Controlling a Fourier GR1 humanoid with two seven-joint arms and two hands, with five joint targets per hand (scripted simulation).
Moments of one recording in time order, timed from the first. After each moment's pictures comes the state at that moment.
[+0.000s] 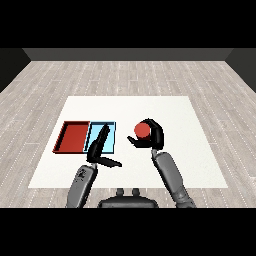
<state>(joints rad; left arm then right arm) -0.09 0.00 -0.25 -1.69 0.01 -0.01 -0.19 -0.36 -0.01 0.27 -1.59 -0.02 -0.42 -0.11</state>
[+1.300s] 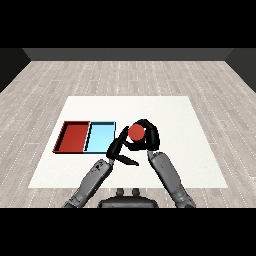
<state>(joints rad) -0.30 0.00 -0.49 -1.40 0.22 0.16 -0.18 -0.39 0.00 0.34 -1.61 -0.02 -0.44 -0.14</state>
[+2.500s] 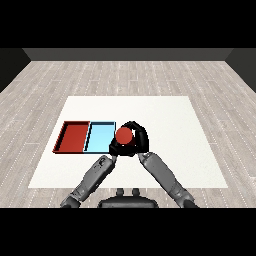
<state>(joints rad) -0.39 0.00 -0.51 -1.32 0.33 0.31 -0.26 -0.48 0.00 0.51 -1.58 -0.07 -0.57 -0.15</state>
